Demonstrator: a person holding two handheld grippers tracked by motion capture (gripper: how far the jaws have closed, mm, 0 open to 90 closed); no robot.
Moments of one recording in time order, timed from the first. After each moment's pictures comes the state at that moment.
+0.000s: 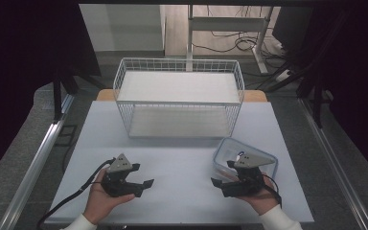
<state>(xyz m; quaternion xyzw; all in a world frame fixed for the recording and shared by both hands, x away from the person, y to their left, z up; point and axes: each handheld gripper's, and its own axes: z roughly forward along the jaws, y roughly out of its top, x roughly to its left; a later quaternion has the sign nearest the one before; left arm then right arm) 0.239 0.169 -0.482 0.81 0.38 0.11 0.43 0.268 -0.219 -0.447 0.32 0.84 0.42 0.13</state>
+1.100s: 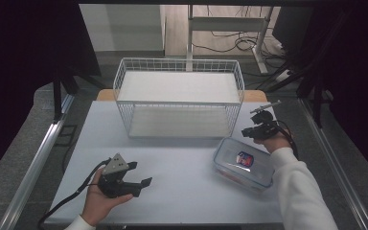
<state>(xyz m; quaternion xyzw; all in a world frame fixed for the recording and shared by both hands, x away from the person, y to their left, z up) 0.233 0.172 -0.476 0.80 0.39 0.13 0.44 0.431 -0.274 -0.429 0.43 0.85 0.26 0.12</state>
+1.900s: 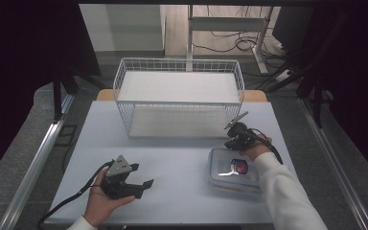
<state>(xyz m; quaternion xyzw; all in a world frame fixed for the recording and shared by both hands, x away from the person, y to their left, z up) 0.232 0.166 -0.482 0.81 0.39 0.13 0.43 0.410 -0.212 -0.455 0.31 0.92 0.20 0.11</state>
